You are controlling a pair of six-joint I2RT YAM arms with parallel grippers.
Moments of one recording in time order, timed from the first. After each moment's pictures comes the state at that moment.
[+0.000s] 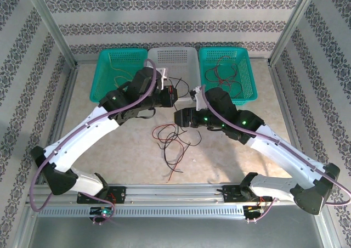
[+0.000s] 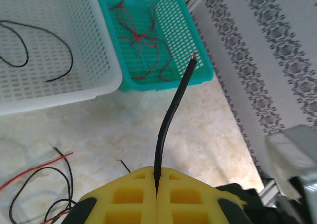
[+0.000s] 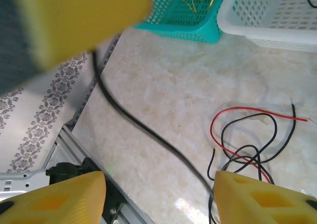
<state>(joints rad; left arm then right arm) -0.75 1.41 1.58 -0.73 0.02 -0.66 0.77 1.14 1.15 -0.59 -0.25 0.62</state>
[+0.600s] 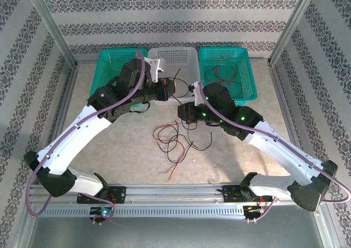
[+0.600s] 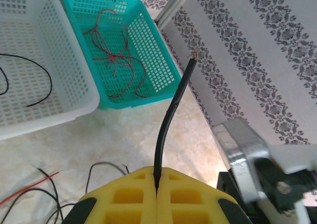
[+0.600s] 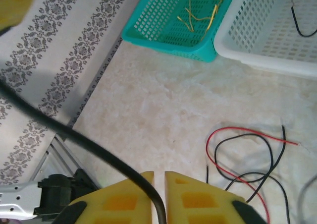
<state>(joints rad) -0.70 1.39 1.66 -0.73 0.11 -0.61 0.77 1.19 1.23 -0.59 -0.22 0.57</state>
